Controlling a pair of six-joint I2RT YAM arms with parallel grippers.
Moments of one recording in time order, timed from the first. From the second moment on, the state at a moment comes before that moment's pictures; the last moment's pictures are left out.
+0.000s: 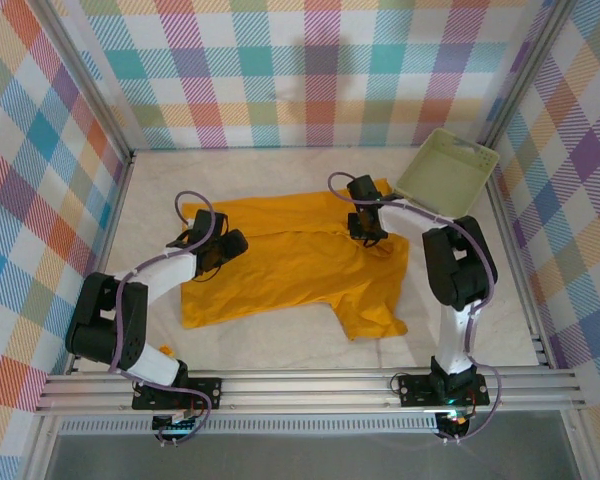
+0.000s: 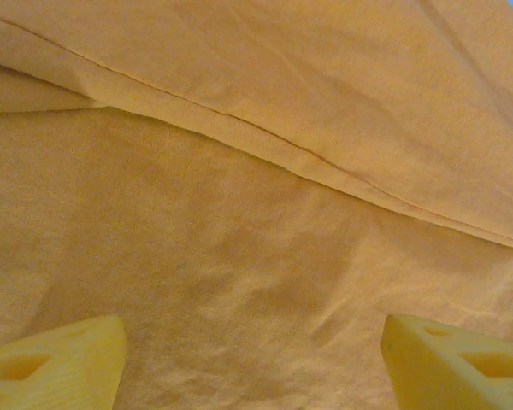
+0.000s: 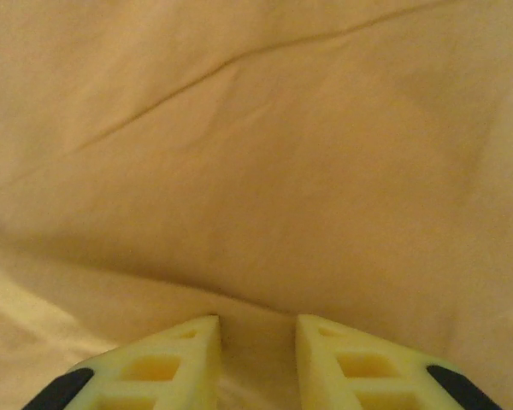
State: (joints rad) left arm -0.27 1.51 0.78 -0.21 -0.06 -0.73; right arm 0.41 1.97 1.35 -0.55 0.16 0.40
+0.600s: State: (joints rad) left arm -0.27 1.48 0.77 -0.21 -0.07 -0.73; right arm 0.43 1.92 1.28 -0.50 0.13 0.21
